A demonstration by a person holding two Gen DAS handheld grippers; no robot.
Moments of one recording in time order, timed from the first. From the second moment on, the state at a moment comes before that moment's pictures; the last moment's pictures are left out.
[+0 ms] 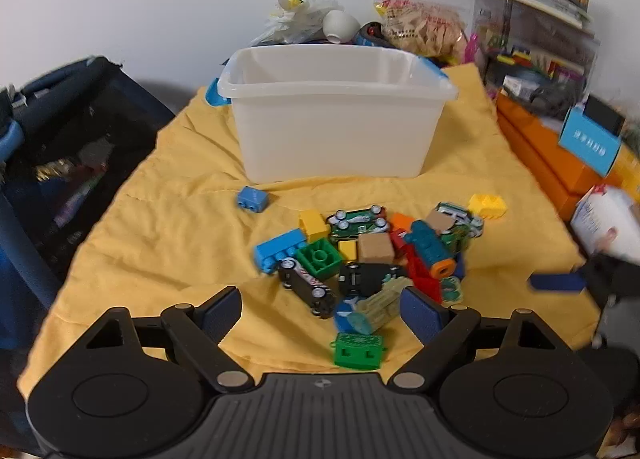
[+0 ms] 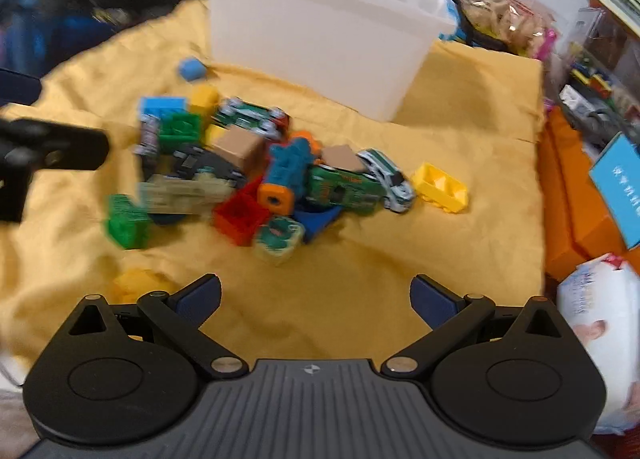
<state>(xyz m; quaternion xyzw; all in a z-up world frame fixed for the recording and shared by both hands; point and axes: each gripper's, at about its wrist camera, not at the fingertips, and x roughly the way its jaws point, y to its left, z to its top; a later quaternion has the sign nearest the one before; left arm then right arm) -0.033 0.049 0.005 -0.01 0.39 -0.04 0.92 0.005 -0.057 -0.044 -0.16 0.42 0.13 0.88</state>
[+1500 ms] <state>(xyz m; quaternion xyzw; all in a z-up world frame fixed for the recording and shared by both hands) 0.002 0.037 -0.055 0.03 0.48 -0.15 0.86 -0.012 -0.043 -0.046 -0.13 0.43 0.33 0.83</state>
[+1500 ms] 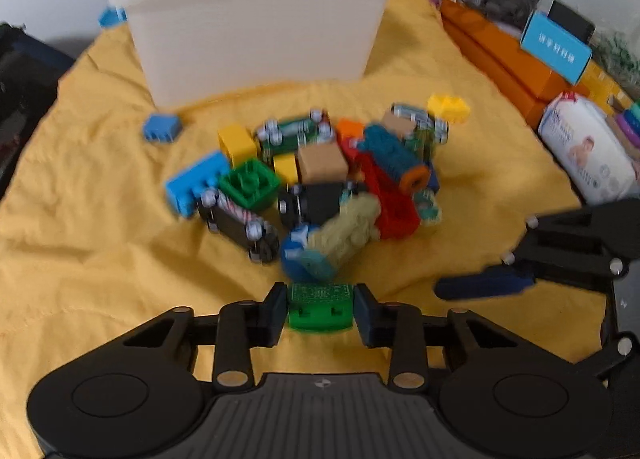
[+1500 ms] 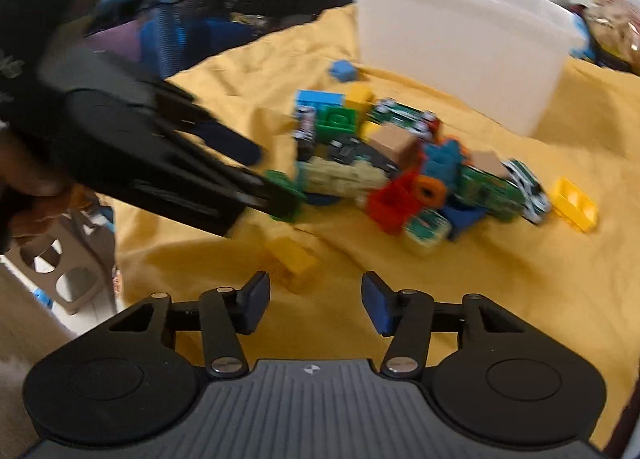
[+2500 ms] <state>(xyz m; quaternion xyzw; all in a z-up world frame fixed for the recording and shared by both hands) -0.021 0.037 -0.059 0.02 0.49 -0.17 0.86 -0.005 -0.071 -0.042 -0.10 0.45 0.29 0.84</state>
